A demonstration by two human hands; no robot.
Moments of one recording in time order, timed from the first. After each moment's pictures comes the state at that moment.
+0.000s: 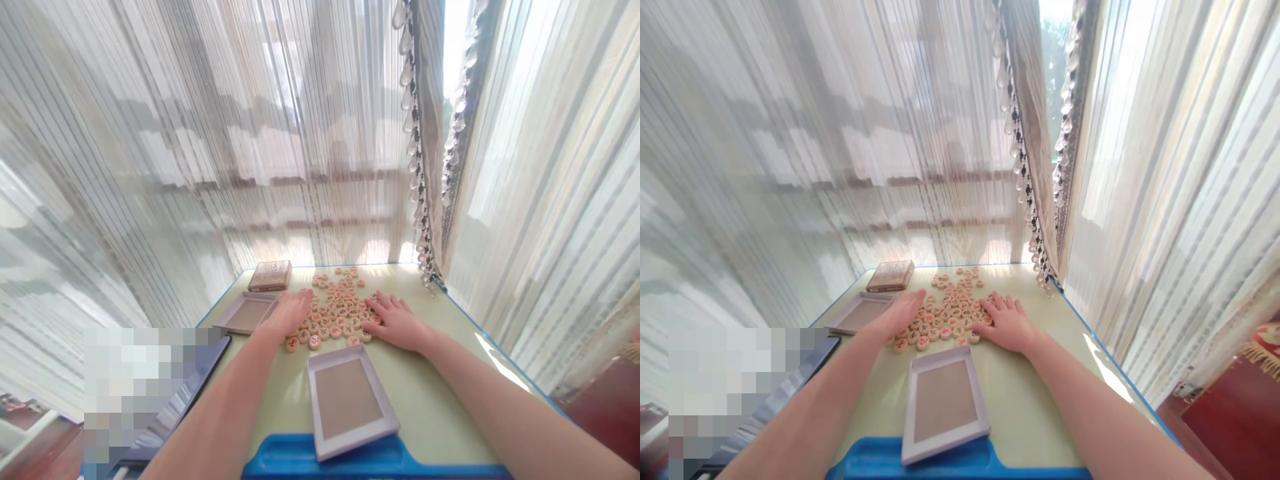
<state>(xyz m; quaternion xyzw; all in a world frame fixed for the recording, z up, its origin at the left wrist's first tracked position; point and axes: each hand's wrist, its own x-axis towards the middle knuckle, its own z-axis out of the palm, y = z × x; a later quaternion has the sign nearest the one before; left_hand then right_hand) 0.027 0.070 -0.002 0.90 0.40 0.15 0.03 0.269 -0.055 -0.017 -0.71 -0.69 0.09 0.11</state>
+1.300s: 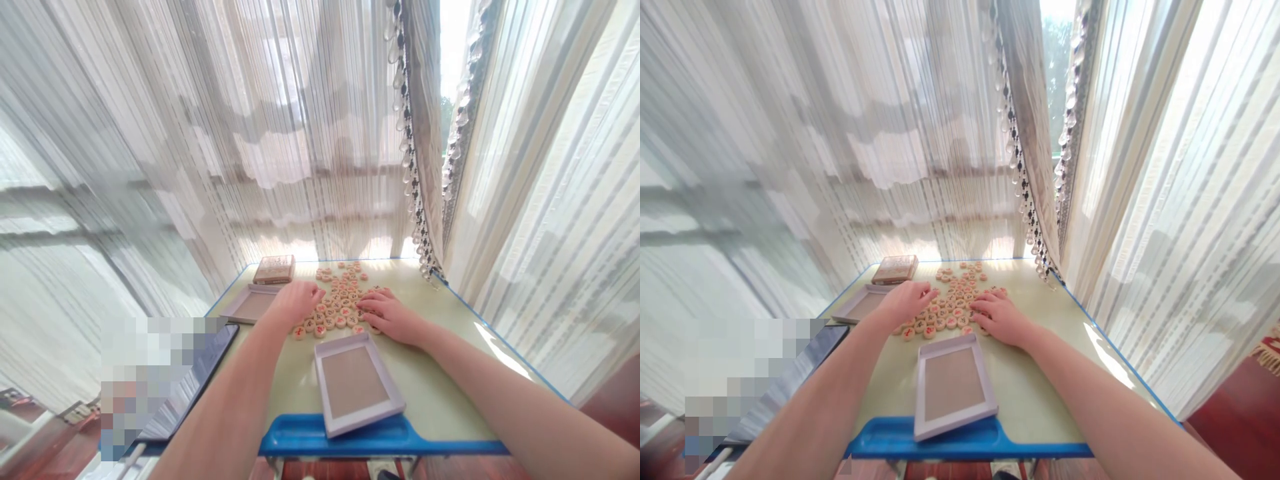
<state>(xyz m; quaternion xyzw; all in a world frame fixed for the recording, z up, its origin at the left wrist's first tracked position) 0.036 0.036 0.034 0.87 0.48 0.08 -0.04 0.261 -0.054 -0.025 -0.56 -0.79 0.04 0.25</state>
